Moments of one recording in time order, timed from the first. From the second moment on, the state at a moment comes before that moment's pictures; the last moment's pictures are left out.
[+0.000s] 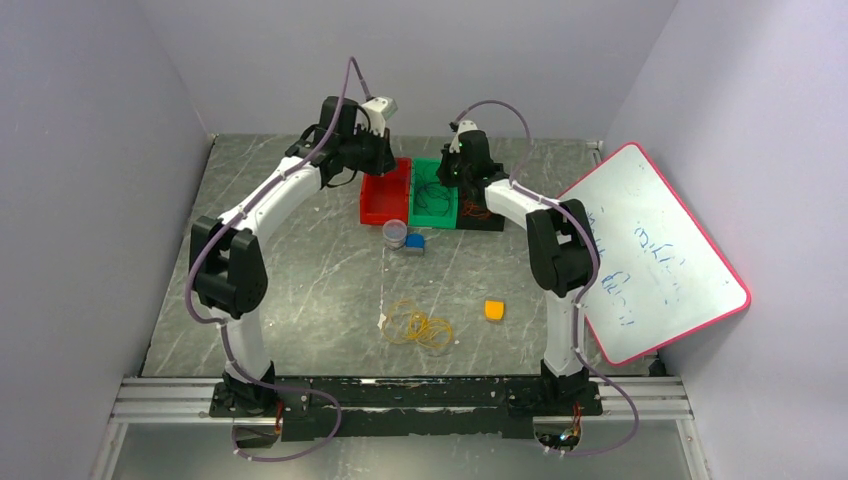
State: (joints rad) left arm -0.41 1.88 1.67 -0.34 0.38 -0.07; right arm 0.38 2.10 1.51 0.12 -0.08 0.23
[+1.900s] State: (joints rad) left arm -0.53 2.22 2.06 -0.43 0.26 -0.09; right arm 0.27 1.36 0.96 0.08 -0.11 0.25
